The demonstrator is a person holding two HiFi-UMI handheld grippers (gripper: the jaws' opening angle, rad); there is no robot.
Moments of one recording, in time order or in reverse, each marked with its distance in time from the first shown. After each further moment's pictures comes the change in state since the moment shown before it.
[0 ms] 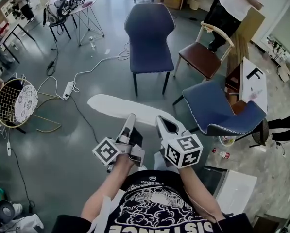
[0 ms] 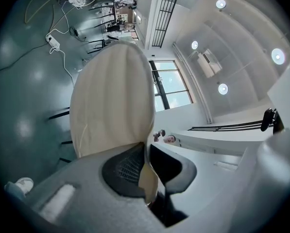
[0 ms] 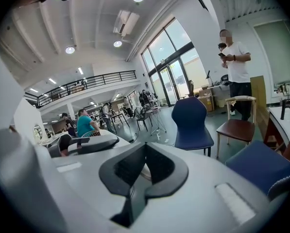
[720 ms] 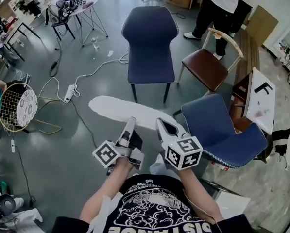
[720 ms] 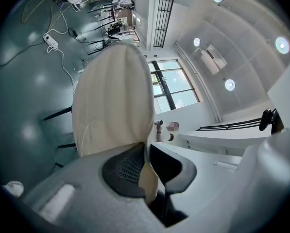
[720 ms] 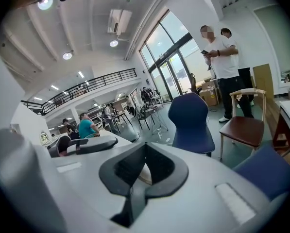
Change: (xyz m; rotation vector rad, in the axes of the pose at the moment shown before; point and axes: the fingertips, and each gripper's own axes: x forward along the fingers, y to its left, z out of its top) left arm 0.127 0.025 -0.007 0.023 -0.033 0.087; right arm 0.062 -0.113 0.053 0.060 0.049 0.083
